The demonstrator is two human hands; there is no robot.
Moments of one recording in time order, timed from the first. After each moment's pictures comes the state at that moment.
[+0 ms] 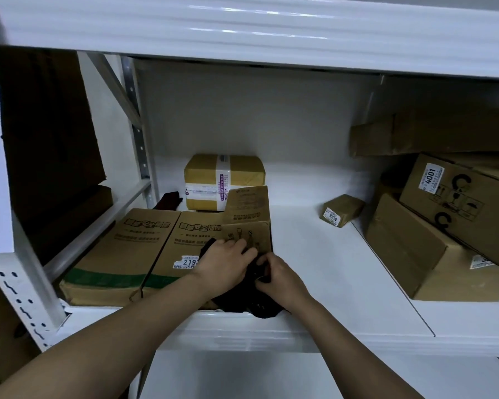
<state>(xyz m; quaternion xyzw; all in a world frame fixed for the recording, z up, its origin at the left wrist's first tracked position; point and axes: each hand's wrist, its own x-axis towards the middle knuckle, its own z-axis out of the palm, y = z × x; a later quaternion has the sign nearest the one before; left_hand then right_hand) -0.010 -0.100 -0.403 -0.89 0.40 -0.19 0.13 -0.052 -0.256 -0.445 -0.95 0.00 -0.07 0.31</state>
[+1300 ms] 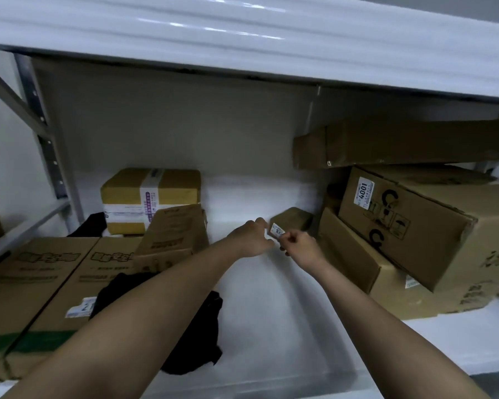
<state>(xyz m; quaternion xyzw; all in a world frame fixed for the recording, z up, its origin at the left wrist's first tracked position) 0.052 -0.315 -0.351 -0.91 0.31 0.09 -0.26 0.002 -0.458 -0.389 -0.89 0.18 -0.13 0.39</state>
